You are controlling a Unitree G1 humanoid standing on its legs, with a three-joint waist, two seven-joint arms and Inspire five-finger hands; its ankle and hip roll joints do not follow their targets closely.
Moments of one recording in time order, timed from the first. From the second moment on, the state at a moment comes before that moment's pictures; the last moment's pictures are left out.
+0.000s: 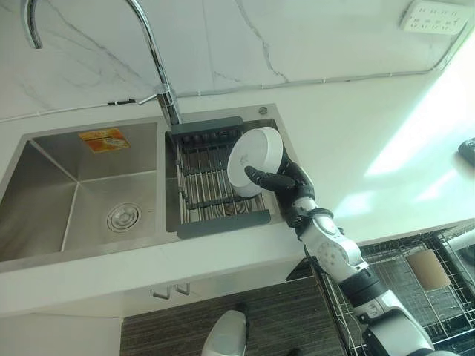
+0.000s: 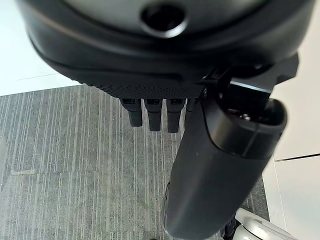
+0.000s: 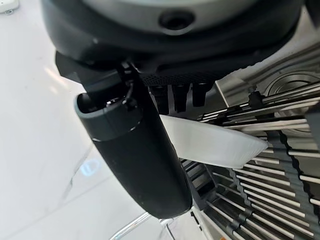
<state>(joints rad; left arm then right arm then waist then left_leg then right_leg) 0.13 0.18 -0.04 1.20 -0.22 0.17 0.14 -0.53 -0.21 0.36 0.25 0.85 0.09 -0.28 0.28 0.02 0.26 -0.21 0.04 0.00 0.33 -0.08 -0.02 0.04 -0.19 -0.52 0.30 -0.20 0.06</state>
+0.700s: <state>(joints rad) 0.12 0.18 -0.06 1.21 -0.15 0.17 0.14 -0.47 -0.18 0.37 0.10 0.67 -0.26 -0.33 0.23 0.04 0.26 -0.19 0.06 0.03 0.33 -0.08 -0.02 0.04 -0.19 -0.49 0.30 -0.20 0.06</state>
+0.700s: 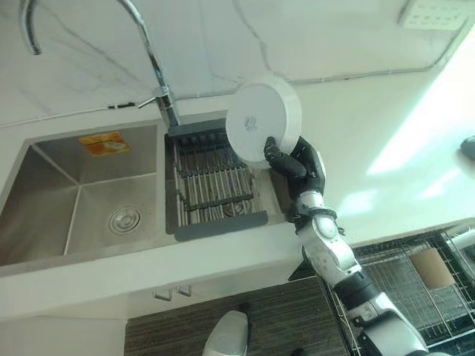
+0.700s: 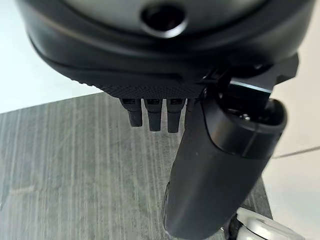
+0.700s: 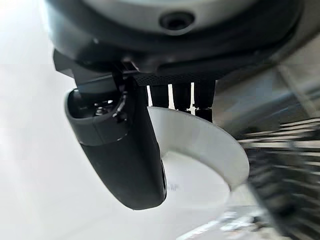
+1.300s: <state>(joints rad) 0.09 0.20 -0.18 1.19 -0.06 0.15 0.23 0.05 -0.44 0.04 -0.15 0.71 -0.34 -0.32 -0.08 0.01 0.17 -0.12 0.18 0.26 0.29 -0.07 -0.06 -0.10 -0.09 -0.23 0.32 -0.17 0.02</state>
